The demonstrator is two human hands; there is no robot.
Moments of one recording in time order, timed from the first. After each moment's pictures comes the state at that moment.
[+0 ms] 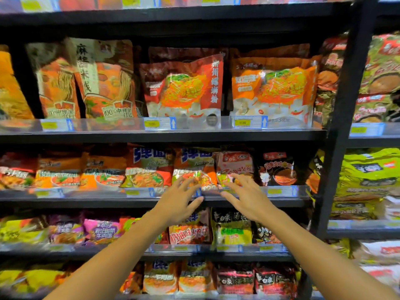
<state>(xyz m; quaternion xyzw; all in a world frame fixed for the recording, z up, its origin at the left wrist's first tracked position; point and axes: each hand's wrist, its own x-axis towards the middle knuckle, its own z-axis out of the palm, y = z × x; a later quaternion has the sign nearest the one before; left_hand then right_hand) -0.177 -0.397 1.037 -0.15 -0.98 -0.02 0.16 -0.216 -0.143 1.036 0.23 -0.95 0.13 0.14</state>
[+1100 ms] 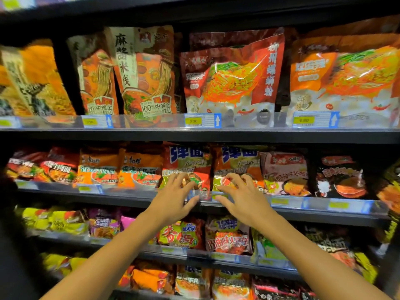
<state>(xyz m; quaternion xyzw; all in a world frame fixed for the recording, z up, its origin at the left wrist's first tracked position) -0.182 -0.517 1.035 -0.09 -0.97 0.01 0.24 -0.233 -0.278 1.038 0.28 -0.94 0.08 0.16</state>
